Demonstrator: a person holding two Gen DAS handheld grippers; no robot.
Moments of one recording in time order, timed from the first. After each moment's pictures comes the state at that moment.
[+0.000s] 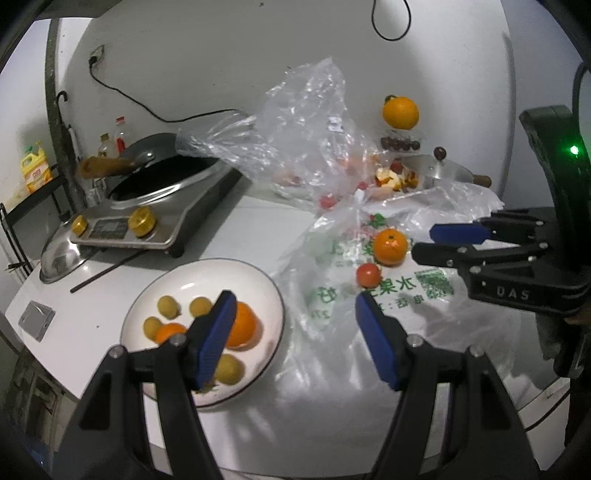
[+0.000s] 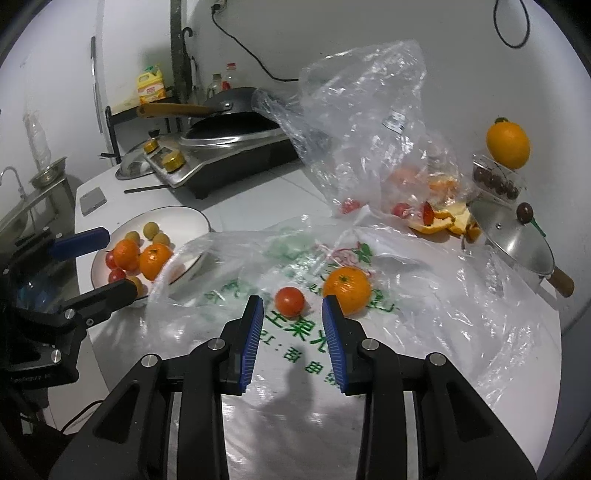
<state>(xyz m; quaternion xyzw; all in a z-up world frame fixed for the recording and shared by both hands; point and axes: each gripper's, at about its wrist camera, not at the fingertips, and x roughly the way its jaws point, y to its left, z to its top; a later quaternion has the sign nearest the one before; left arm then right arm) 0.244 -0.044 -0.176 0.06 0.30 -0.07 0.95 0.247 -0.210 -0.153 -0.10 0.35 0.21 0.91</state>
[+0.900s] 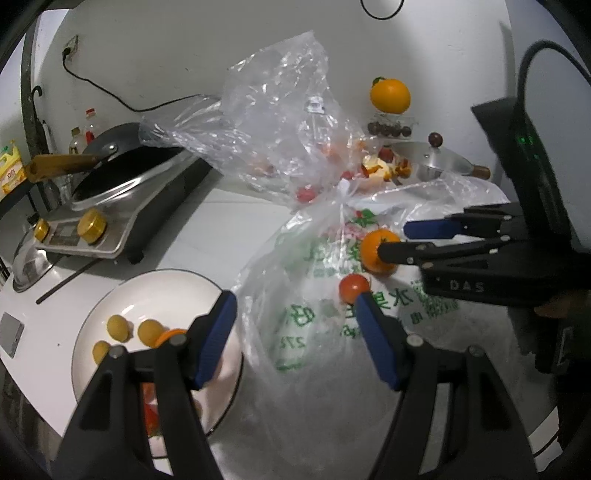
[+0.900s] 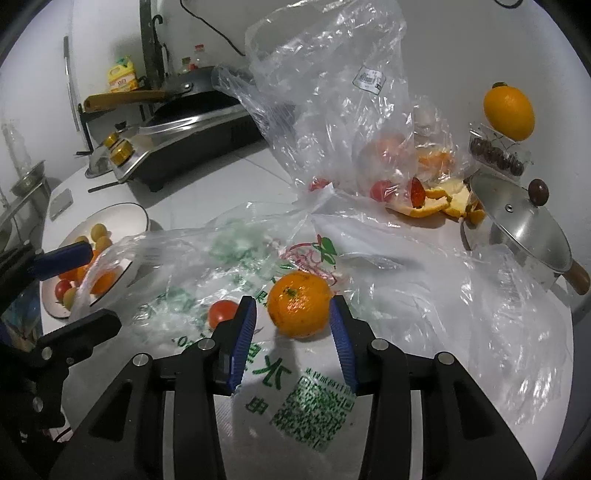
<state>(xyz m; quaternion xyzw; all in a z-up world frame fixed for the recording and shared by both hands) 0.295 -0.067 -0.197 0.05 0.32 -0.10 0.94 0.313 -0.224 -0.184 -0.09 0.39 0.19 0.90</state>
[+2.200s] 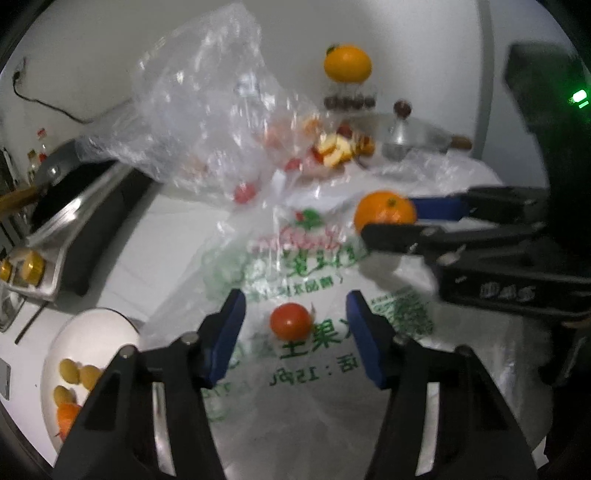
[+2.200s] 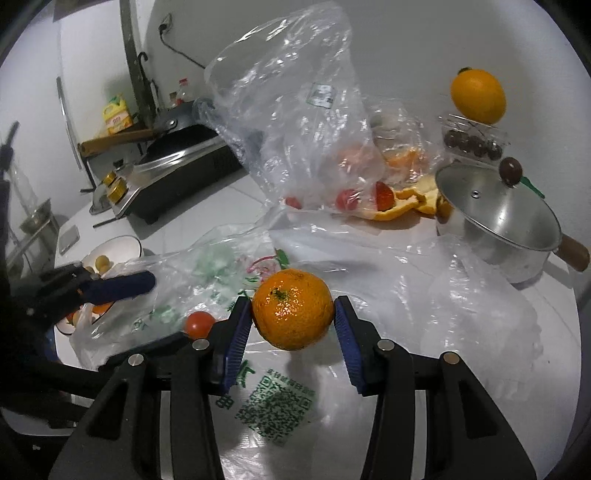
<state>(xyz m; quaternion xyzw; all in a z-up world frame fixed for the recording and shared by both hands) 0.339 -0.133 -0.215 0.10 0.37 -0.15 0.91 0.311 -0.275 -0.175 -0.02 0.36 0.20 0.91</state>
